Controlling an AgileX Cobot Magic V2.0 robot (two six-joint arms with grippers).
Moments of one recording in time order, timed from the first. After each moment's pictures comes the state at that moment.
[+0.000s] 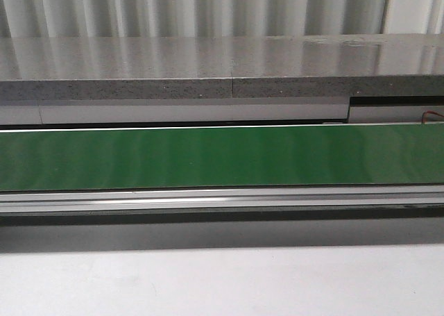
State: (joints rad) left arm -0.11 0.00 0.00 0.16 0.06 -0.16; right arm -0.02 0.39 -0.62 -0.13 0.69 0.14
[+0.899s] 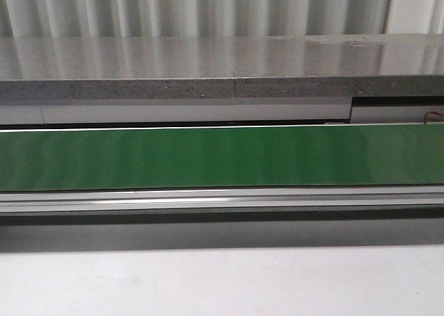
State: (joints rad) left arm -0.11 0.00 0.00 0.16 0.06 -0.16; right arm -0.02 0.61 -0.75 -0.10 0.72 0.19
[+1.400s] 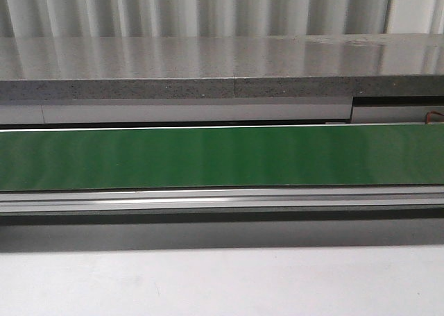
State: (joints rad) left arm -0.11 0.00 0.00 0.16 0.06 -0.16; right arm -0.24 1.12 -1.07 -0.15 0.83 0.15
